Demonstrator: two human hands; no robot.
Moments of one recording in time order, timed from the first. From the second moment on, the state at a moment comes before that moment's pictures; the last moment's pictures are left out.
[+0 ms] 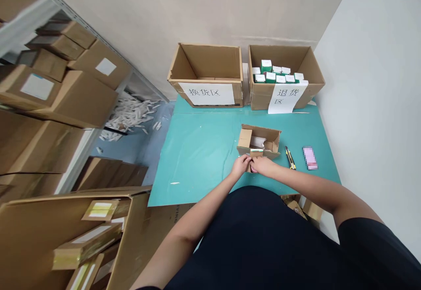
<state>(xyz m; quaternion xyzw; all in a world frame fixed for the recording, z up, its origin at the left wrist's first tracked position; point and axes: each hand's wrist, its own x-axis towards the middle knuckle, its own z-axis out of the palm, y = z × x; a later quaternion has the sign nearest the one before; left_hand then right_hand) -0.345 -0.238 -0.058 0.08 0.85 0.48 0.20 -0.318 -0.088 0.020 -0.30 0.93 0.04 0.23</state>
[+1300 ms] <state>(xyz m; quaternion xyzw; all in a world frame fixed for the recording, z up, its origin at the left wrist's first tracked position) -0.364 -0.252 -0.038 0.07 0.86 0.46 0.21 -0.314 -0.021 0.128 -0.20 0.92 -0.35 0.01</state>
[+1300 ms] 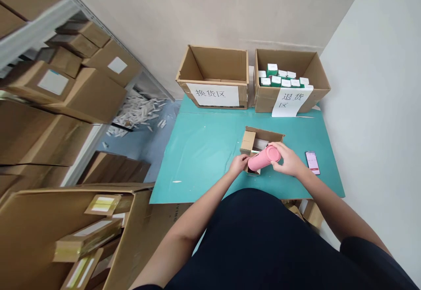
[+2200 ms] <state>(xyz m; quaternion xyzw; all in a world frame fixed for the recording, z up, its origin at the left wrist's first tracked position) -0.333 -0.267 0.084 0.13 0.52 0.75 0.40 -0.308 0.003 0.194 -0.20 0.81 -0.55 -0.03</state>
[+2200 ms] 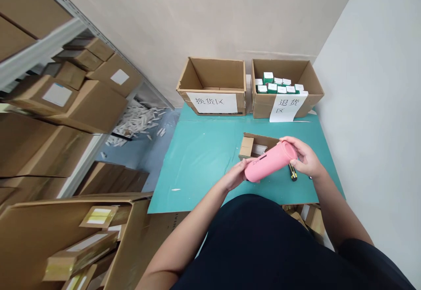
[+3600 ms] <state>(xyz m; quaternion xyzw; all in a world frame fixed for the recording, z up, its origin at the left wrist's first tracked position) -0.308 -0.246 0.108 0.09 0.30 0.85 0.43 -0.328 -0.050 0.175 0.05 0.49 -0.87 0.08</state>
